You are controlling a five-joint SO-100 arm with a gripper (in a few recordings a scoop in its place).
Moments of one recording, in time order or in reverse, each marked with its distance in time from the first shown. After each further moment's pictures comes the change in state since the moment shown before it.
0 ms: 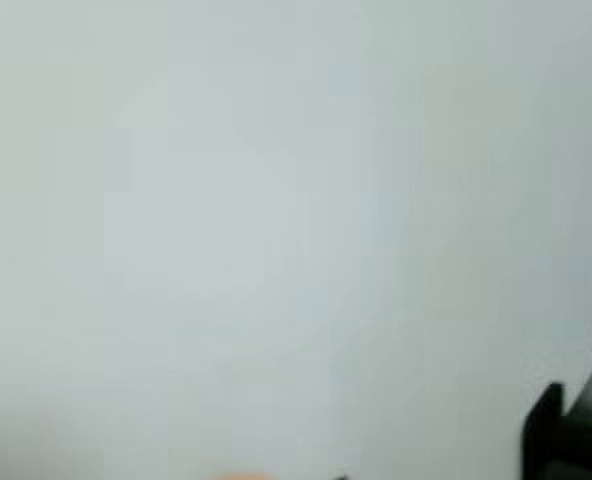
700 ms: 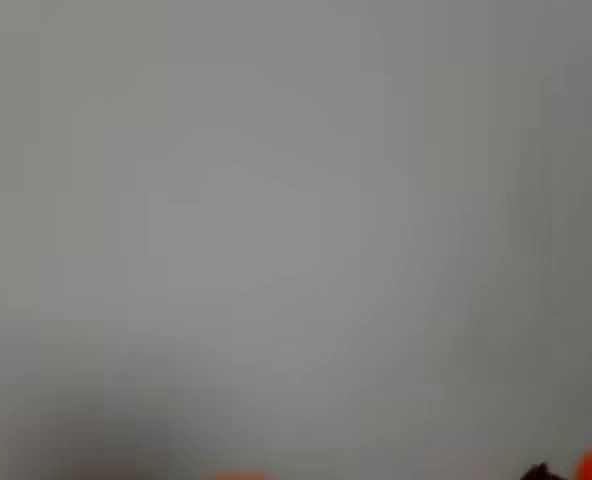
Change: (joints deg) arm -1.1 1.7 6.3 4.2 7.1
